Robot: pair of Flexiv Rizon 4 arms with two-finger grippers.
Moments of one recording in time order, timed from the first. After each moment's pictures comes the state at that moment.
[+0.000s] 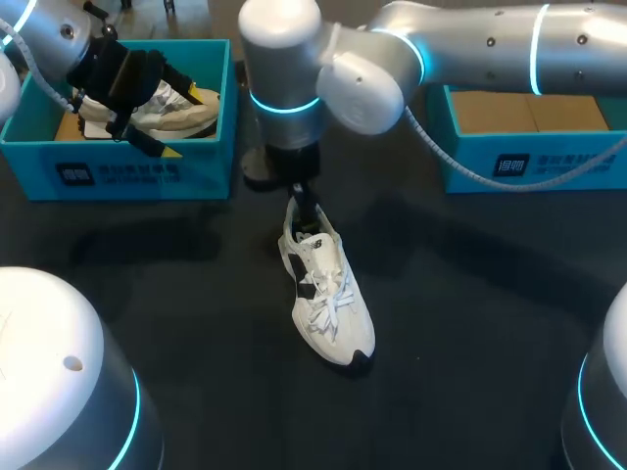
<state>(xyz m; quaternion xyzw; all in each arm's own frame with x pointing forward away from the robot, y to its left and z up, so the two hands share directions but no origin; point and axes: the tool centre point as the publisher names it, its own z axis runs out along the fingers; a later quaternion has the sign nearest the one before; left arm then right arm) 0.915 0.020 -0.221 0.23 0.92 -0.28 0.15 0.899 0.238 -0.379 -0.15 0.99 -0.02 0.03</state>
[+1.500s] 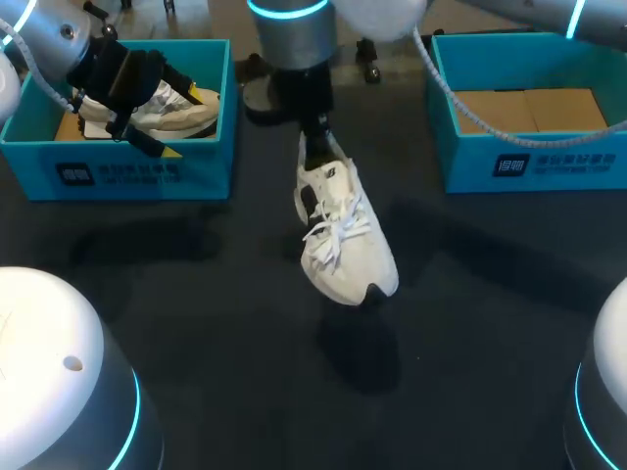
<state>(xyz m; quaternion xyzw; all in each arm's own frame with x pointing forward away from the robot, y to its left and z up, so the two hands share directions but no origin) 0.915 0.020 -0.221 0.23 0.92 -0.28 0.15 0.878 0.205 -0.231 -0.11 0.99 -0.05 0.02</state>
